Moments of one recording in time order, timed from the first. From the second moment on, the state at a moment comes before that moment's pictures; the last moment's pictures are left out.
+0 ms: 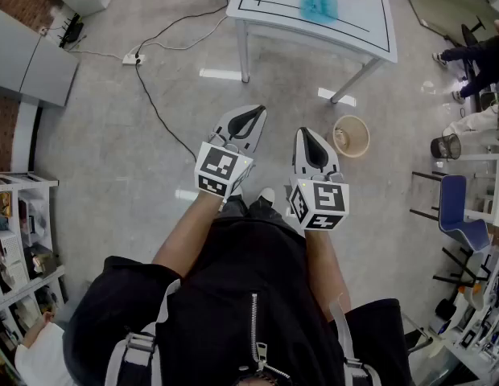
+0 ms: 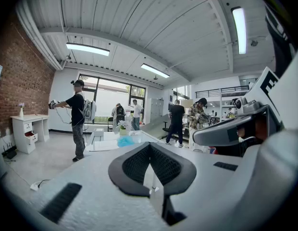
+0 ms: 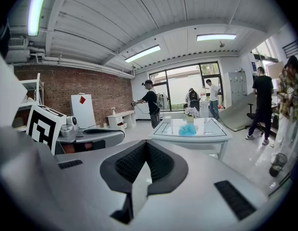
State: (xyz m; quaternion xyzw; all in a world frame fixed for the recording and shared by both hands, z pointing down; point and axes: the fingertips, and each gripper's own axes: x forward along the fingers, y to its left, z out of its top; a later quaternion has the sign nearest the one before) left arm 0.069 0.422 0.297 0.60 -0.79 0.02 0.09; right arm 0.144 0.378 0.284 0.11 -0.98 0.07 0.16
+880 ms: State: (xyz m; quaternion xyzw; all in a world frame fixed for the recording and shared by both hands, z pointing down) left arm 0.089 0.393 0.309 0.59 -0.80 0.03 0.10; right arm 0.169 0.350 0.297 0.10 -0.98 0.10 0.16
